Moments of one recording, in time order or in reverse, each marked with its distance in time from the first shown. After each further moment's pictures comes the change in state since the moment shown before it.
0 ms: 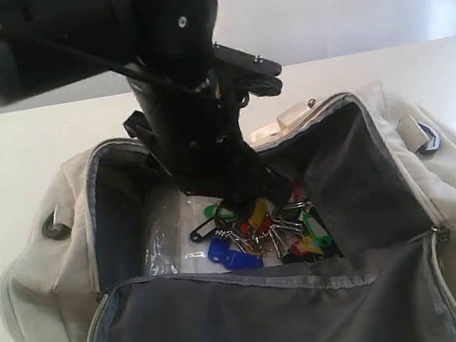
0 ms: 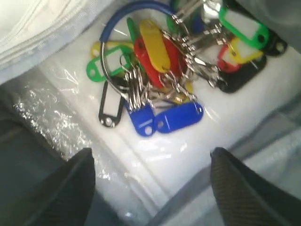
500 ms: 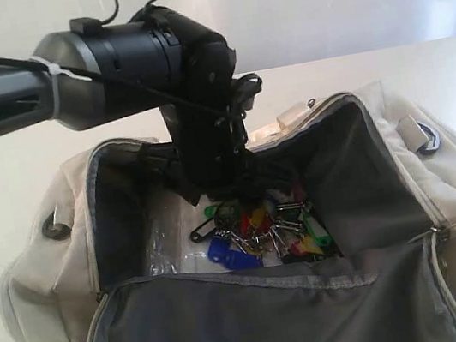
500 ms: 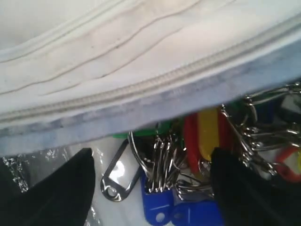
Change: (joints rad) left arm 0.061 0.166 -0.026 0.035 -0.133 -0.252; right arm 0.000 0.000 0.000 -0.003 0.000 0.000
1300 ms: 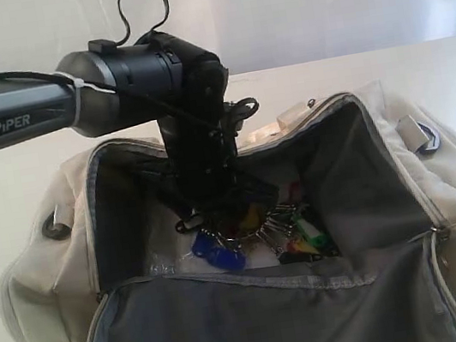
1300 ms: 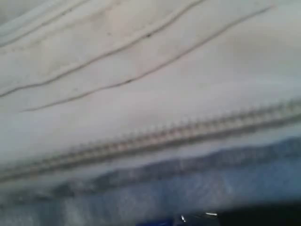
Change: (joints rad) left arm 0.056 0.078 -0.014 -0.036 0.033 0.062; right arm 0.000 0.000 0.000 -0.002 0.000 0.007
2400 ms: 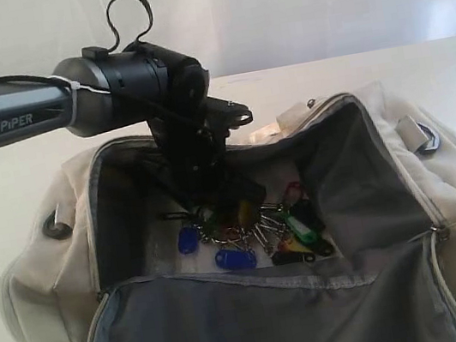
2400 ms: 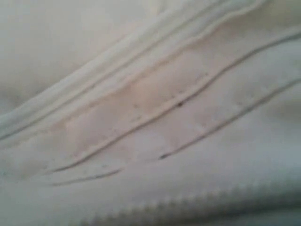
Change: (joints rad) left arm 0.053 0.044 -0.004 -0.056 -0.105 0.231; right arm 0.000 0.000 0.000 0.000 0.000 0.002
